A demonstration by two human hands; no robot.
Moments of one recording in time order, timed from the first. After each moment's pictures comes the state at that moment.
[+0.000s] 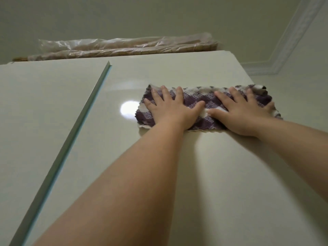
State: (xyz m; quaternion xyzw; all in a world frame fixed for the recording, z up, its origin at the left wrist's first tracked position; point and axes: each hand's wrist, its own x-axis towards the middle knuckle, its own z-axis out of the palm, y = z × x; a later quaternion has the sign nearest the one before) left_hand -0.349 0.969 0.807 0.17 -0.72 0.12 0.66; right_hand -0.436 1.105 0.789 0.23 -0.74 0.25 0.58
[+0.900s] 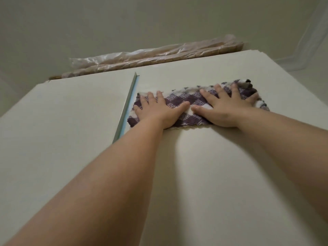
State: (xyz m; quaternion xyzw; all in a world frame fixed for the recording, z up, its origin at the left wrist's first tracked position) left_hand -0.279 0.875 0.837 0.21 -0.72 0.08 0.66; right_hand -0.373 1.017 0.826 0.28 -0.73 0.23 0.58
